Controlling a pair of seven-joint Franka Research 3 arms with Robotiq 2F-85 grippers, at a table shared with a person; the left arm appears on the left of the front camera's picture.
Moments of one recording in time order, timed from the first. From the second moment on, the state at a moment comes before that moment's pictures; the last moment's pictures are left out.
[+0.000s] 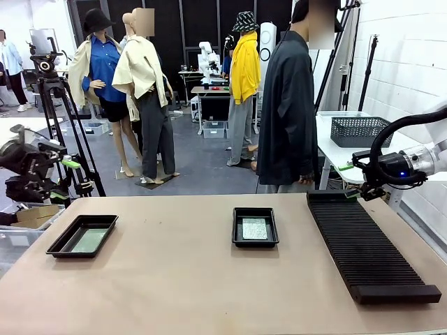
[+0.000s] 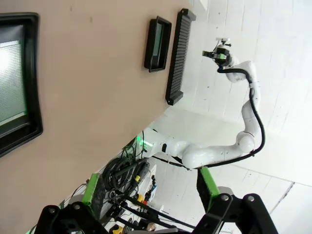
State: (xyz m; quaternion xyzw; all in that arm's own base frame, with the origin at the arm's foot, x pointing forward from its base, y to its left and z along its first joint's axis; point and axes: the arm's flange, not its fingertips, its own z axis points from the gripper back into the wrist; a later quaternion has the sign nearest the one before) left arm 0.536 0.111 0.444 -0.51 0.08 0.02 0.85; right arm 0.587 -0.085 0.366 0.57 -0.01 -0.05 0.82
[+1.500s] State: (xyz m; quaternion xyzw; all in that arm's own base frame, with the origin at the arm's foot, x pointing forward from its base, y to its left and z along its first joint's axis) left arm 0.510 -0.241 0.410 -0.36 -0.02 -0.02 0.93; right arm 0.587 -0.084 0.366 0.57 -0.01 -0.05 0.82
